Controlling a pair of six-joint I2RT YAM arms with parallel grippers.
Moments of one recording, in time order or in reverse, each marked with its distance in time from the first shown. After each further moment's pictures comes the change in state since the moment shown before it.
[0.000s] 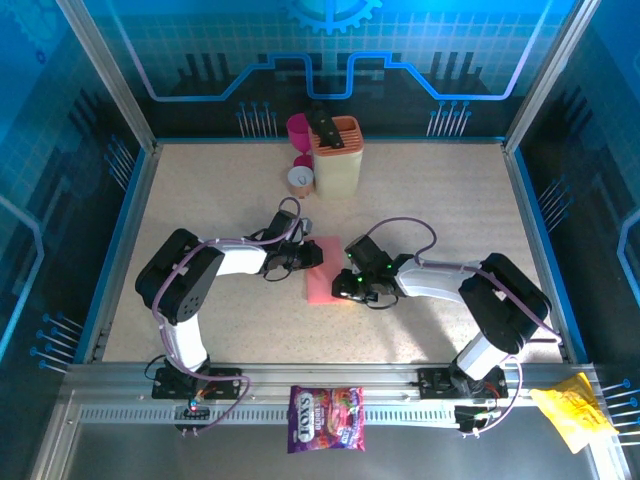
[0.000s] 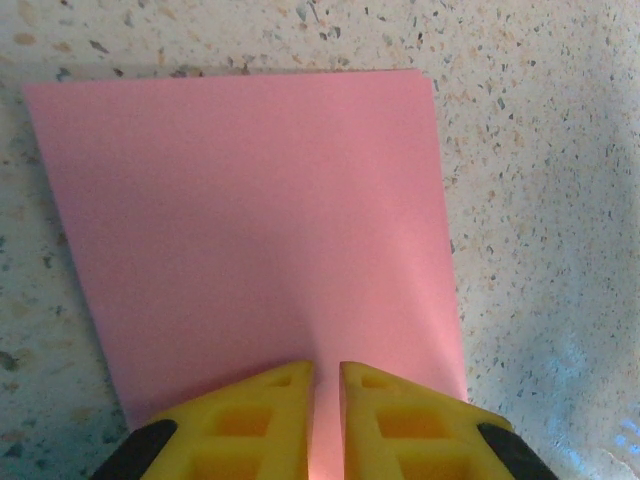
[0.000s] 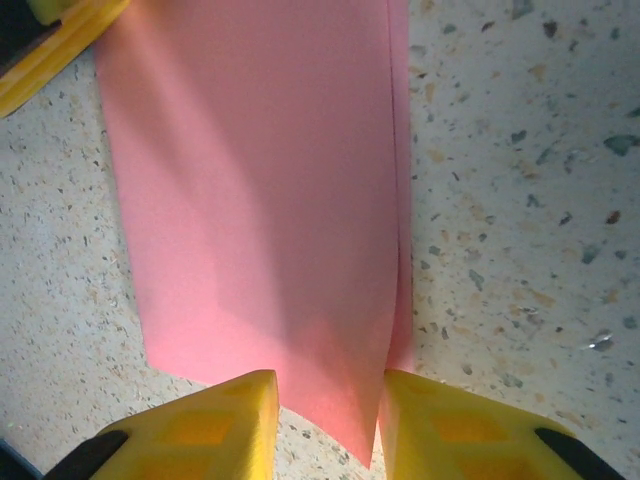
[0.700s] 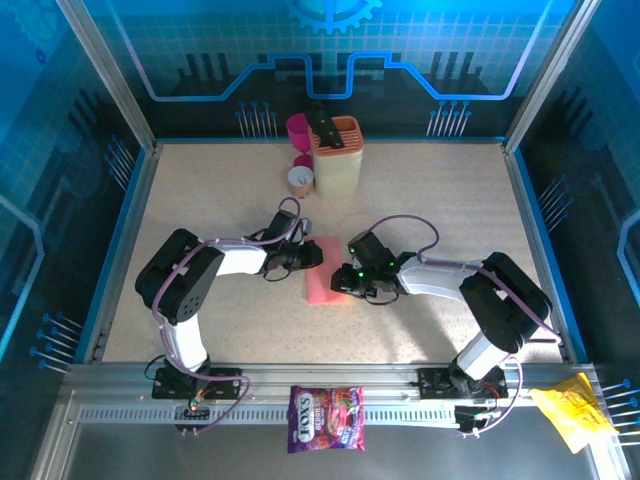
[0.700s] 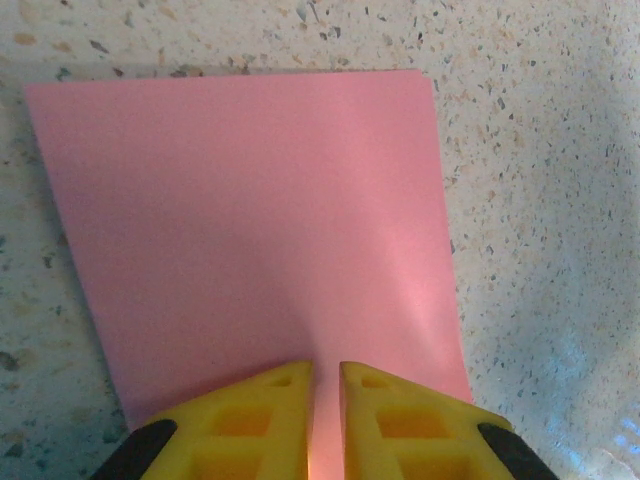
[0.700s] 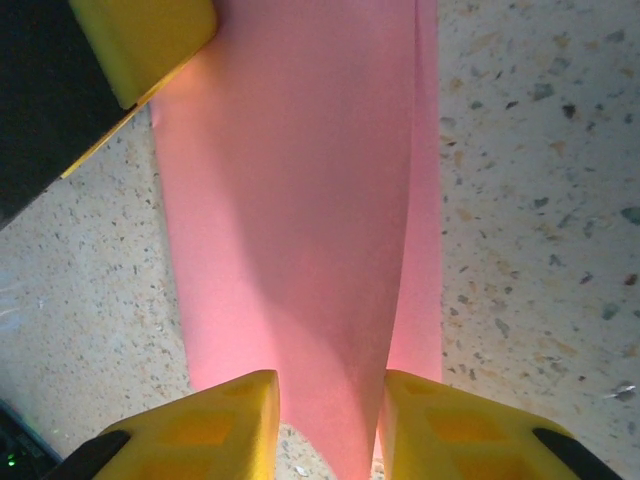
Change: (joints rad) left arm 0.000 0.000 0.000 0.000 0.000 0.000; right arm -0.028 0.002 0.000 0.061 -0.036 0.016
